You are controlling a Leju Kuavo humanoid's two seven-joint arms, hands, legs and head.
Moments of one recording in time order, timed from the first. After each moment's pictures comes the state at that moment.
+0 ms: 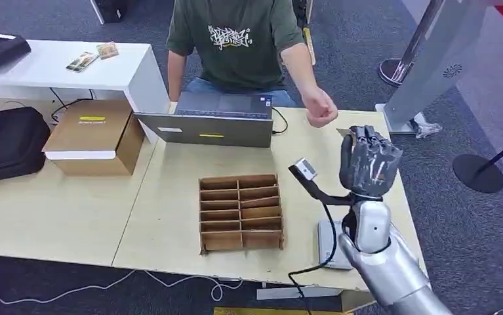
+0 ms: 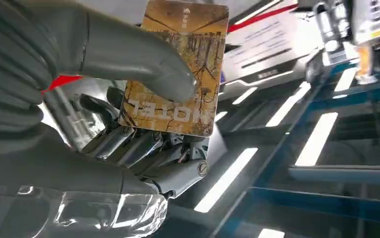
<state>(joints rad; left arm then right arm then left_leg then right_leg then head) -0.08 0.05 -1.54 -0.03 1.40 -0.17 -0.11 -0.42 -0.22 0.47 -1.24 1.57 -0.67 0.52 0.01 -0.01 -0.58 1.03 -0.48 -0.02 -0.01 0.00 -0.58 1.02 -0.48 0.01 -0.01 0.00</state>
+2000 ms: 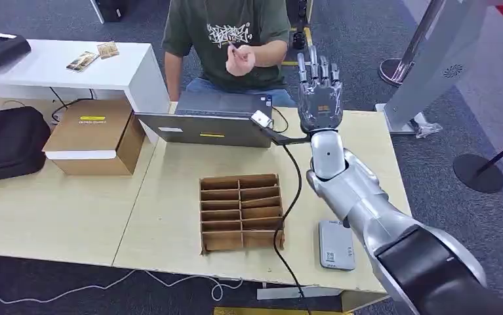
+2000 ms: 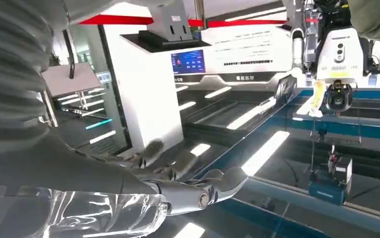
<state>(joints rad) -0.09 0.09 -1.54 -0.07 1.34 -0.18 -0.08 -0.98 0.00 0.65 -0.43 1.57 -0.68 0.48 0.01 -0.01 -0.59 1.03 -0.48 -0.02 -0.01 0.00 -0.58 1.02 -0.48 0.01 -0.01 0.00</state>
